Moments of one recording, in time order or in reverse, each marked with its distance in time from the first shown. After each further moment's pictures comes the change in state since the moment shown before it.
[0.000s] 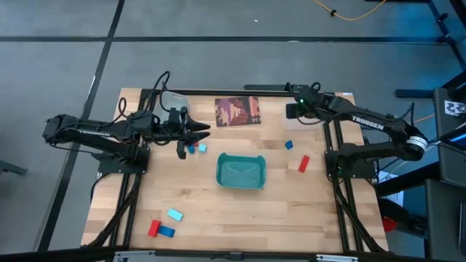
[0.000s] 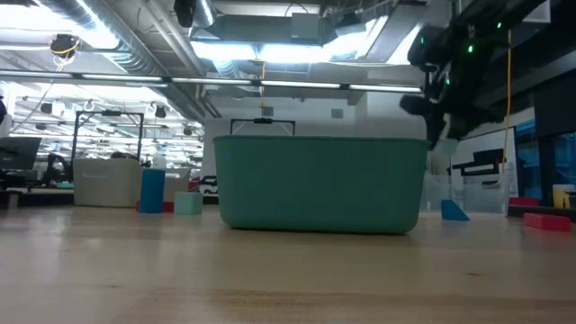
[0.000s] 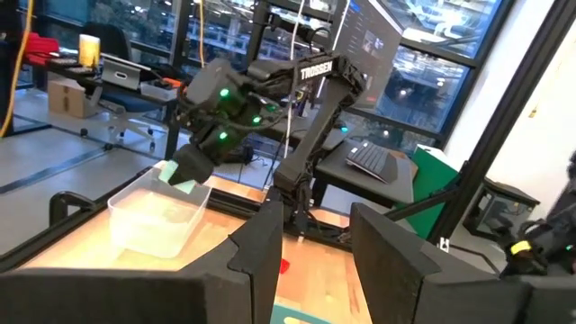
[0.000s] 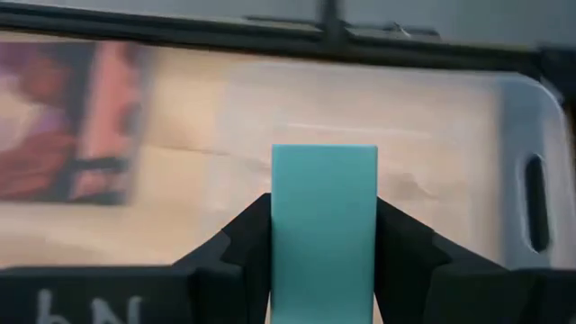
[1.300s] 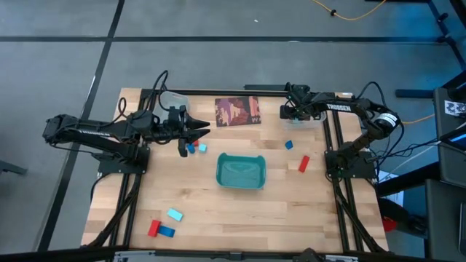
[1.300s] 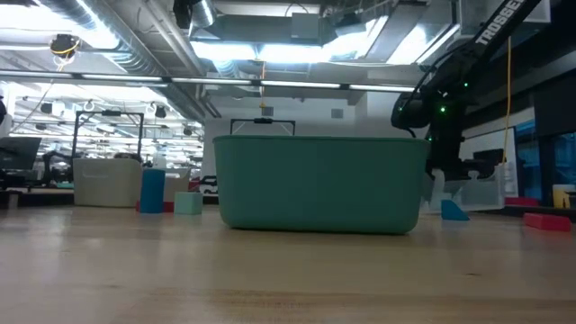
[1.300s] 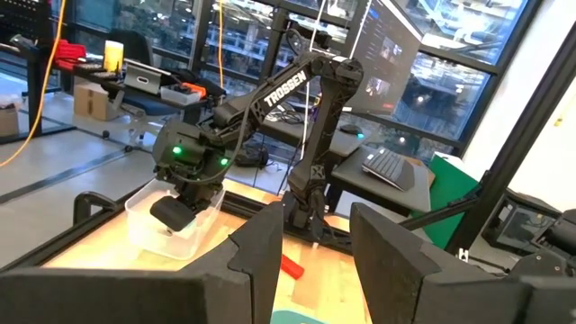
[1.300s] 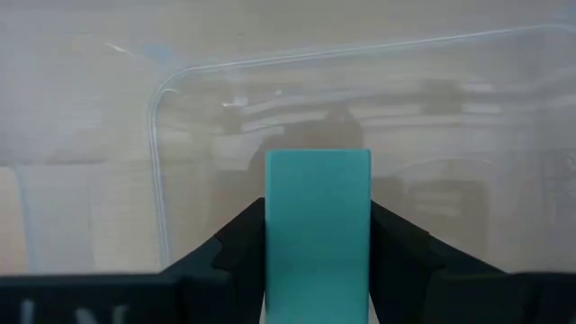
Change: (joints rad) left arm 0.000 0.000 0.000 0.002 -0.053 0.001; right arm -0.168 0.396 -0.044 0.226 -0.162 0.024
